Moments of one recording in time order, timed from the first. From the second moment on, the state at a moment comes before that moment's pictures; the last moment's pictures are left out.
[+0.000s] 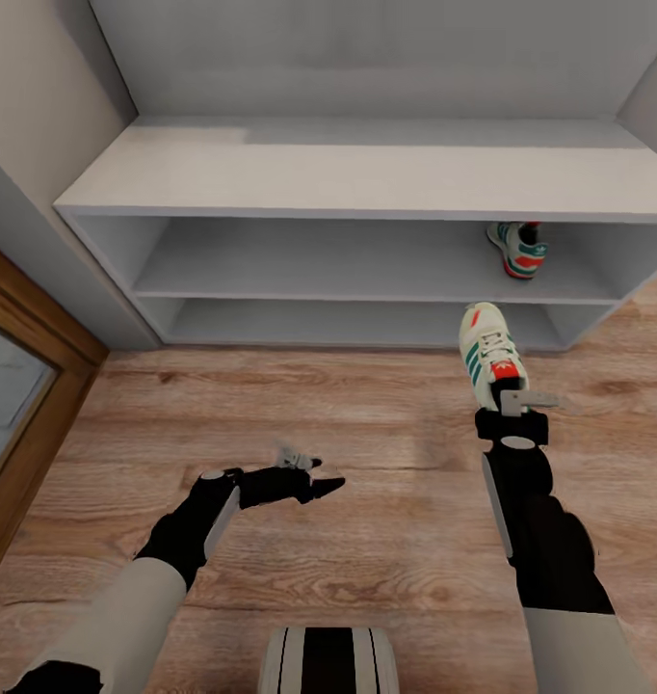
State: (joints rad) left arm -0.75 -0.07 -0.11 -0.74 0.06 0.26 -0.94; right arm -0.60 0.03 -0.06 -1.51 0.23 0.75 -0.31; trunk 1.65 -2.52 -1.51
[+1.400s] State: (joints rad) left arm -0.75 -0.05 -0.21 -0.74 0.05 0.25 -1.25; right arm -0.60 0.02 -0.03 -1.51 0.24 0.75 -0.31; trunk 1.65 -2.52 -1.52
